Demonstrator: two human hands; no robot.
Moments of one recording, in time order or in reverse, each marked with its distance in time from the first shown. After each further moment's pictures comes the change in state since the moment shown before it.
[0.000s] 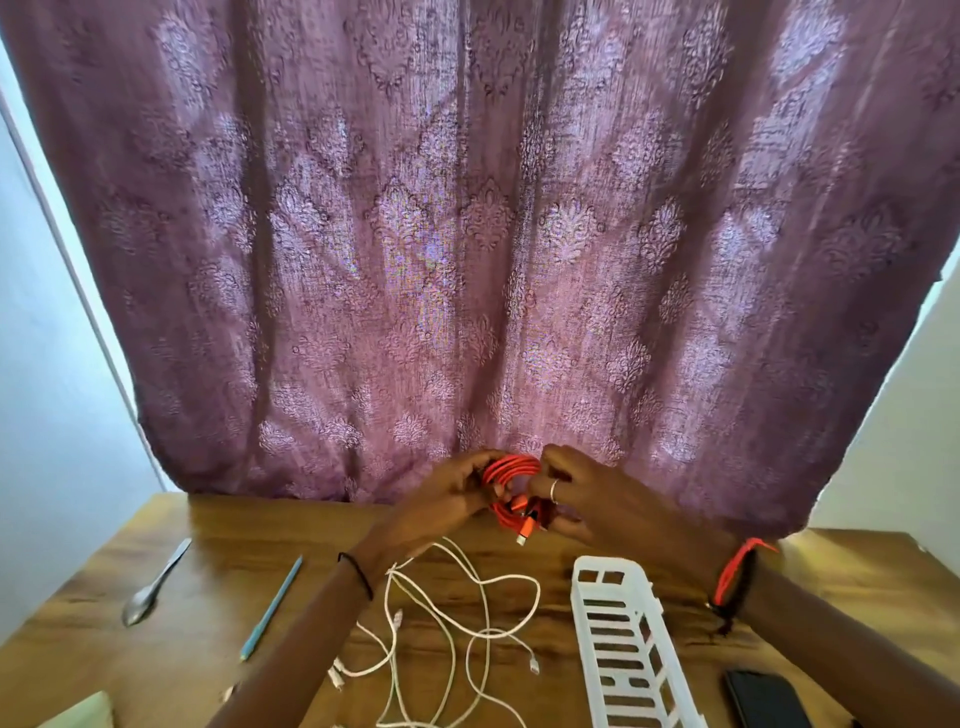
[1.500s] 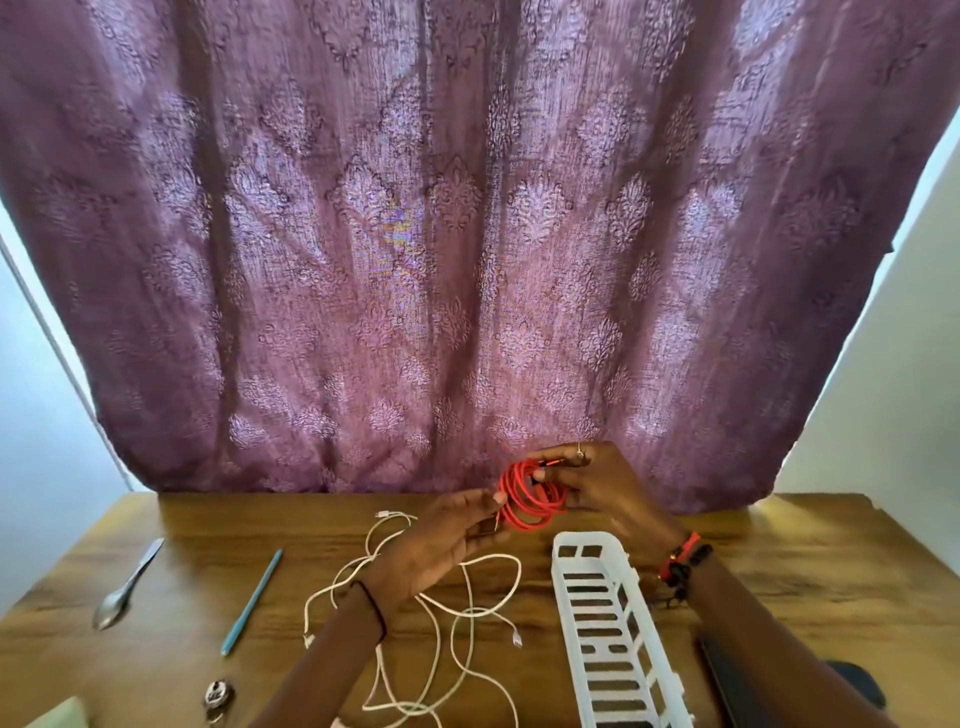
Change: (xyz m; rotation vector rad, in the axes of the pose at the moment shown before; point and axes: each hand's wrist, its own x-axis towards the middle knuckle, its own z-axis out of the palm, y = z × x) left_hand -0.004 -0.046 0.033 -0.530 0.048 -0.398; right_hand -0.013 0.033 0.044 1.286 0.200 0.894
